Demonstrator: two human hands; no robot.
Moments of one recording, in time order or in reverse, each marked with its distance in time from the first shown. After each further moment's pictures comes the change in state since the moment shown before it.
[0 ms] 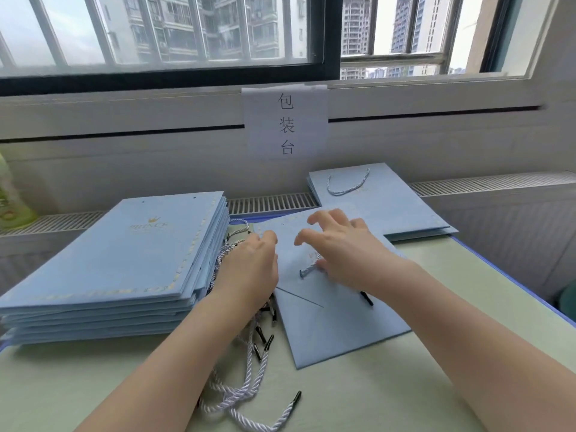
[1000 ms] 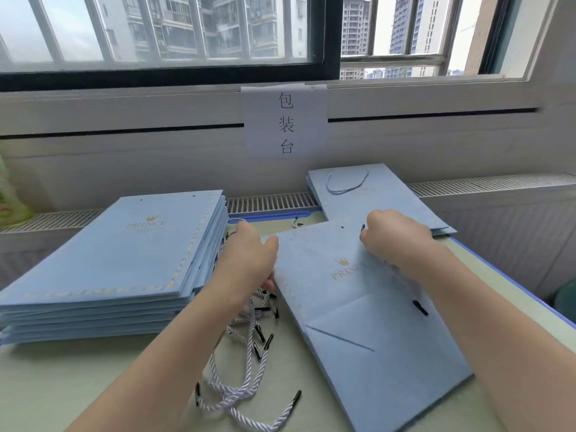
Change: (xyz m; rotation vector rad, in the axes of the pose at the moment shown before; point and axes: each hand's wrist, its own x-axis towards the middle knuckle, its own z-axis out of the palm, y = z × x) left_hand 0.004 0.010 -0.019 -0.572 -0.038 -0.347; right_hand -0.003 0.042 -0.018 0.147 -0.201 0.693
